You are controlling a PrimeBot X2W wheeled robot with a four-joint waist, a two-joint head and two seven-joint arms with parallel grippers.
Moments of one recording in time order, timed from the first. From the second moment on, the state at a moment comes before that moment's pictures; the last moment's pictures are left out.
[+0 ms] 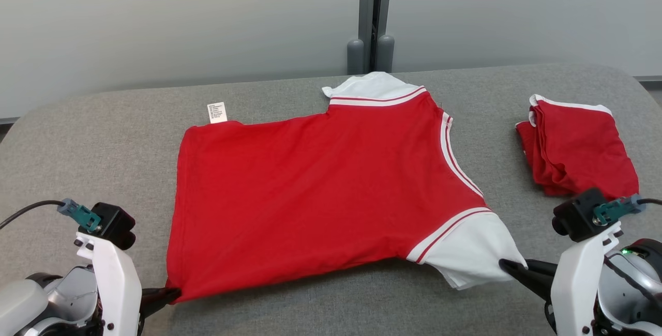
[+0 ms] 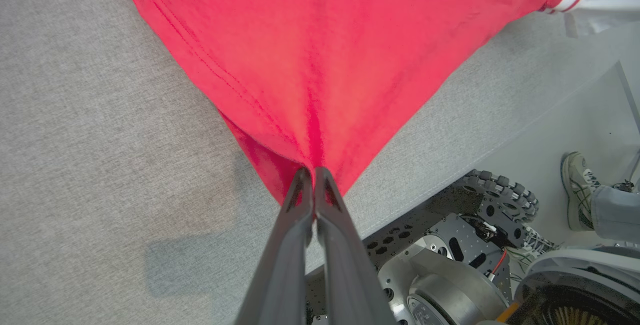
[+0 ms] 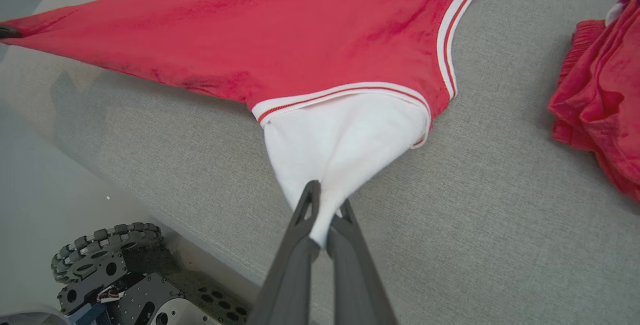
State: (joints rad) left arm -0.63 0.99 -1.20 -0.05 -1.46 0.05 0.50; right arm -0.09 -0.49 0.25 -0.26 0.70 0.13 0.88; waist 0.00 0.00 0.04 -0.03
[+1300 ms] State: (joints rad) left arm -0.92 0.89 -1.13 0.23 -1.49 -0.04 0.74; right arm -0.49 -0.23 0.06 0.01 0.57 0.13 1.03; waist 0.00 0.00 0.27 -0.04
